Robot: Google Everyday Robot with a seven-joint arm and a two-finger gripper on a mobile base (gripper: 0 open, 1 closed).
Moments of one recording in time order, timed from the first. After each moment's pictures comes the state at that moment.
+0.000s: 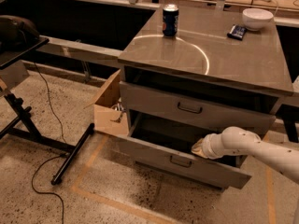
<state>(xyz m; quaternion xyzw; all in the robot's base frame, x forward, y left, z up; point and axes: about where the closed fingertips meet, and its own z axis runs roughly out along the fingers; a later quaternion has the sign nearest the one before) 0.637 -0.218 0.455 -0.57 0.76 0.03 0.30</state>
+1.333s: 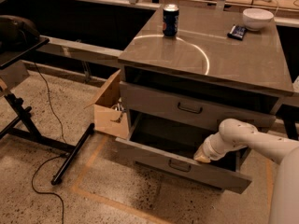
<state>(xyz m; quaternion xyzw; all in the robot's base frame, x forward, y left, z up) 0.606 -0.231 0.433 -0.58 0.79 0.09 0.18</state>
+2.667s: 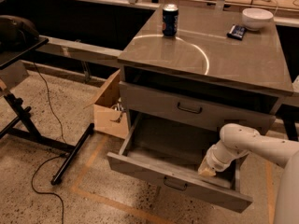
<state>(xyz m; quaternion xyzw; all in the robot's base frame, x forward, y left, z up) 0.541 -0.231 0.432 -0.59 0.79 0.12 0.10</state>
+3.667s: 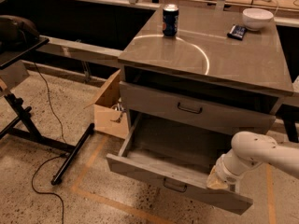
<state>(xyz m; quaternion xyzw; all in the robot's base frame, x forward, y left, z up) 0.476 -0.247 0.467 -0.62 0.77 0.12 0.09</state>
